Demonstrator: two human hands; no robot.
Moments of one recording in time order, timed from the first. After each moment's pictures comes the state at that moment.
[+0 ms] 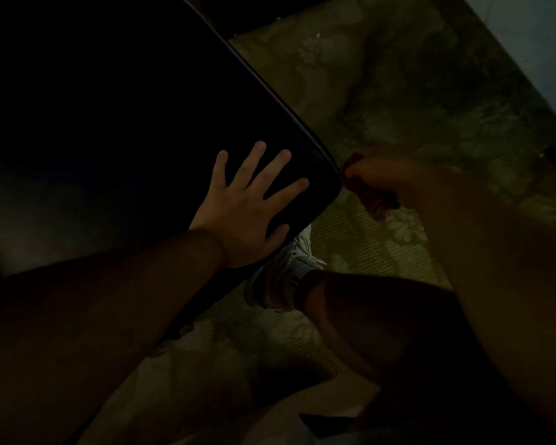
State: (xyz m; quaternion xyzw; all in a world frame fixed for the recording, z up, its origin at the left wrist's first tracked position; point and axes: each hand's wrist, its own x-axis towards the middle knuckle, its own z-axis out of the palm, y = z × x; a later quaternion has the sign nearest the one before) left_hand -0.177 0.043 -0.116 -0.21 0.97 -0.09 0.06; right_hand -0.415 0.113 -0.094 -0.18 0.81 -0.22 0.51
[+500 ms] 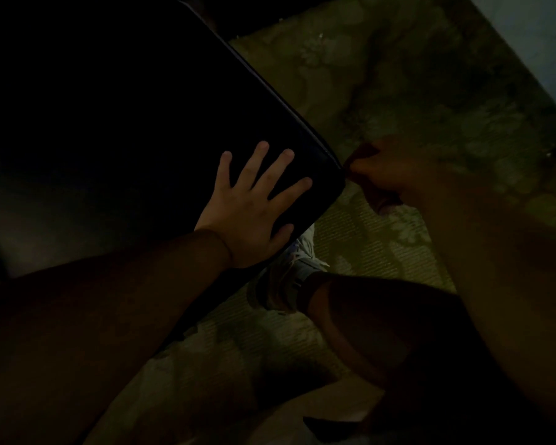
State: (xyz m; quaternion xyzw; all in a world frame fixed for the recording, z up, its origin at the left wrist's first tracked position) left_hand -0.182 0.041 -0.117 -0.22 0.97 -0.10 0.07; right_hand -0.422 0.113 -0.093 -0.25 0.83 -0.23 0.45
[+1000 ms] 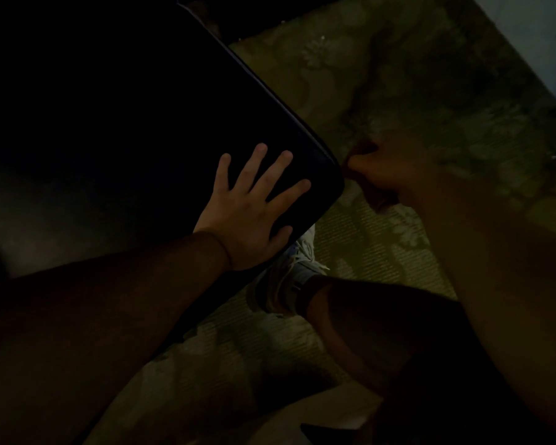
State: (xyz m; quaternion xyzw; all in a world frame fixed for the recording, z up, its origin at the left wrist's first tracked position) left_hand -0.183 0.039 -0.118 -0.22 0.97 -0.10 0.07; right_hand -0.427 0.108 -0.093 -0.29 0.82 -0.27 0.41
